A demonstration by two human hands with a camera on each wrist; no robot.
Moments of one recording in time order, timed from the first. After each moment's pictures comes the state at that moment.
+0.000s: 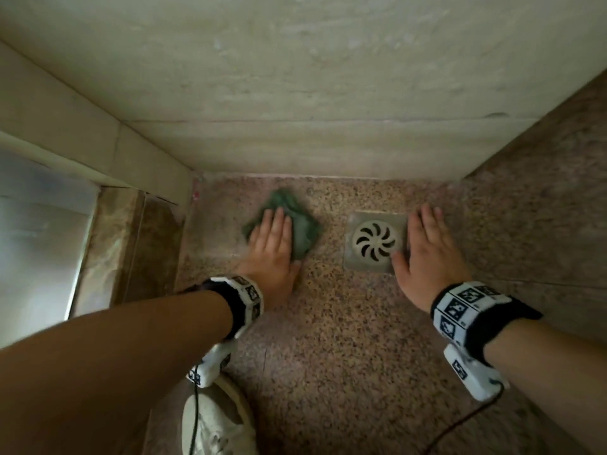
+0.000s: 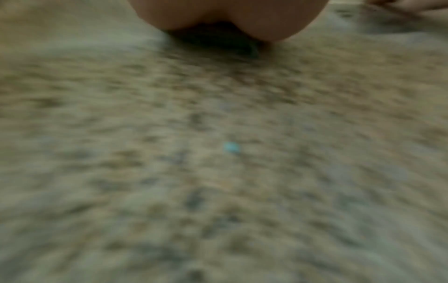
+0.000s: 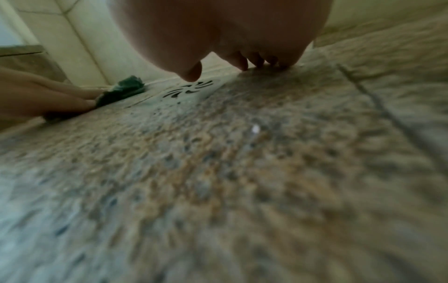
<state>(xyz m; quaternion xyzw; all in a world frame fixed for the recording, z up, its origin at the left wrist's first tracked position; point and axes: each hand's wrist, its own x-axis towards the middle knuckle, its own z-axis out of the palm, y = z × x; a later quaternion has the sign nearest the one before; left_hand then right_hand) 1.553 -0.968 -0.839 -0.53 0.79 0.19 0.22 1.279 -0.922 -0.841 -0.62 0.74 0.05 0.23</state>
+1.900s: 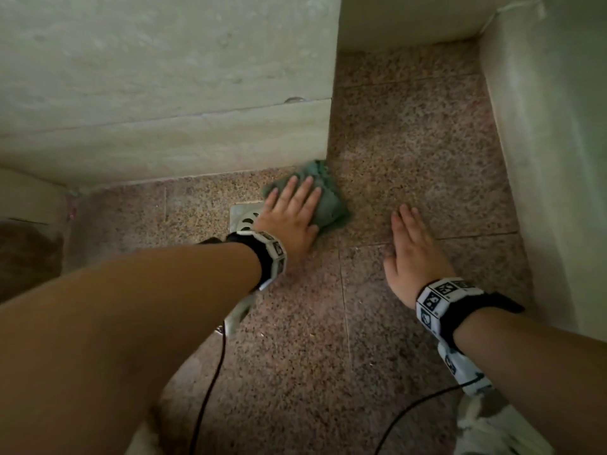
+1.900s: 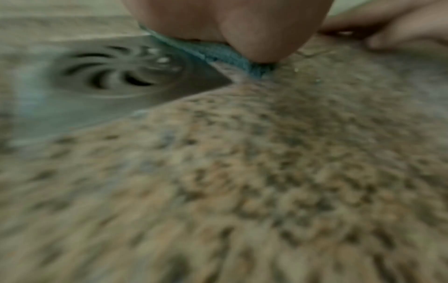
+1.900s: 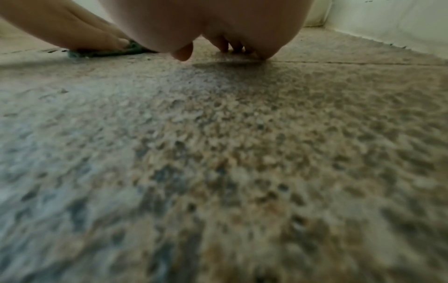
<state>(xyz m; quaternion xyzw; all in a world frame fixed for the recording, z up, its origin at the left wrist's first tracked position) 1.337 -0.967 -0.842 -0.39 0.89 0.12 0.21 1.130 -0.836 -0.835 -0.58 0.77 0.08 0.25</state>
